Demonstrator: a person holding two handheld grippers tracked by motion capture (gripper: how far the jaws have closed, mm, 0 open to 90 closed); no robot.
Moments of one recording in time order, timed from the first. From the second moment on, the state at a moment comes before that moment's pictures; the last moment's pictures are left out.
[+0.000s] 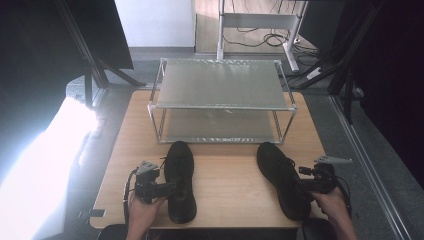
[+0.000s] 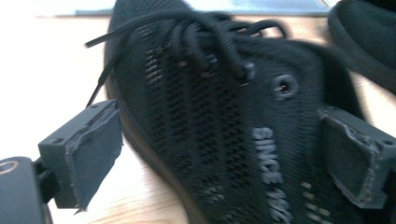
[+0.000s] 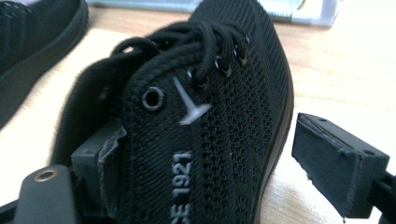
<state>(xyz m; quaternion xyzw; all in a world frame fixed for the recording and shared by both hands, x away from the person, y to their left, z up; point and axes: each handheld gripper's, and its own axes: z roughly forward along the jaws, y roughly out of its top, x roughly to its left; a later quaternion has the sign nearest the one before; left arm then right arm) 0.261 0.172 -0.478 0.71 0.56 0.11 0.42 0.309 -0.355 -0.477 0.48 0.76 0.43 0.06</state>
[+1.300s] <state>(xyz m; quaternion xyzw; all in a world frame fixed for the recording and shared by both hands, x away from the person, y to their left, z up) 0.267 0.209 -0.500 0.64 0.63 0.06 0.43 0.315 -0.371 -0.488 0.60 0.65 0.47 0.04</state>
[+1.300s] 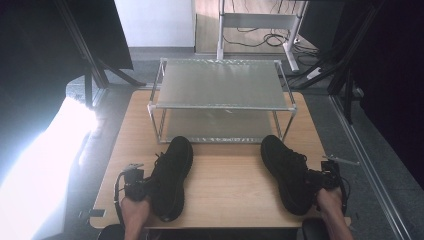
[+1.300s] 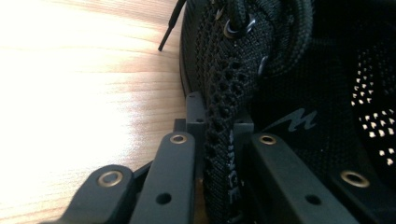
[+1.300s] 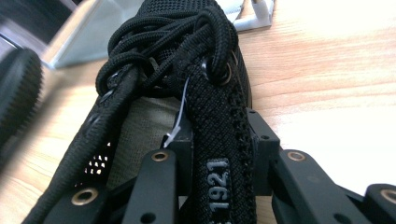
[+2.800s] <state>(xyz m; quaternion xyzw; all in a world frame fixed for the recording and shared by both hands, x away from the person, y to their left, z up) 0.261 0.185 -0.455 0.55 0.58 -0.01 0.60 0.301 -0.323 -0.449 0.57 0.54 0.61 -0.08</state>
